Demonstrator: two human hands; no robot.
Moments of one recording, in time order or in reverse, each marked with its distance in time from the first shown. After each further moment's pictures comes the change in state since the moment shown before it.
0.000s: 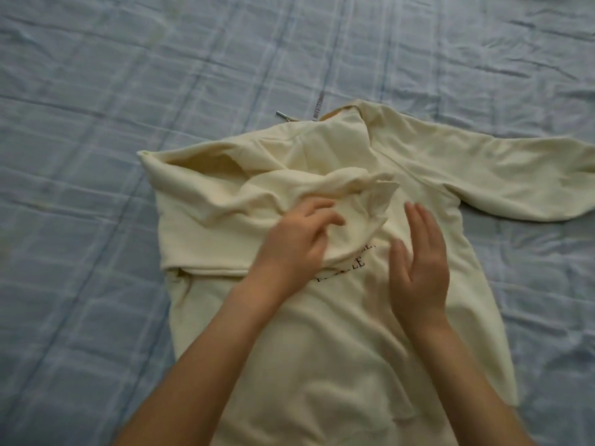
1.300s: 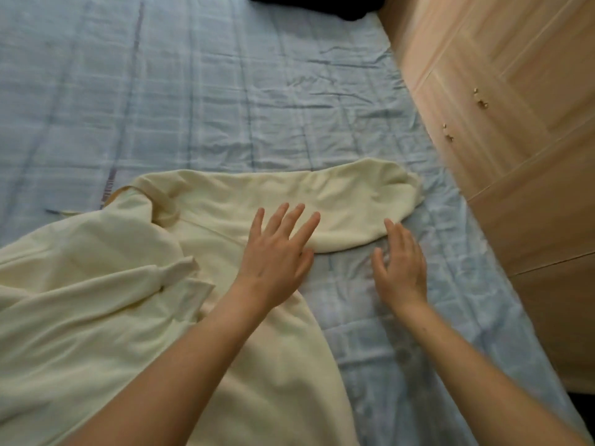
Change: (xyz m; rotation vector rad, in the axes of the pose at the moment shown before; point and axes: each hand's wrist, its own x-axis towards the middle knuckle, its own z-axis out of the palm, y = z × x) left_hand 0.167 0.102 0.204 0.576 -0.237 0.384; right_hand 0.100 0.242 -0.143 -0.443 0.034 0.378
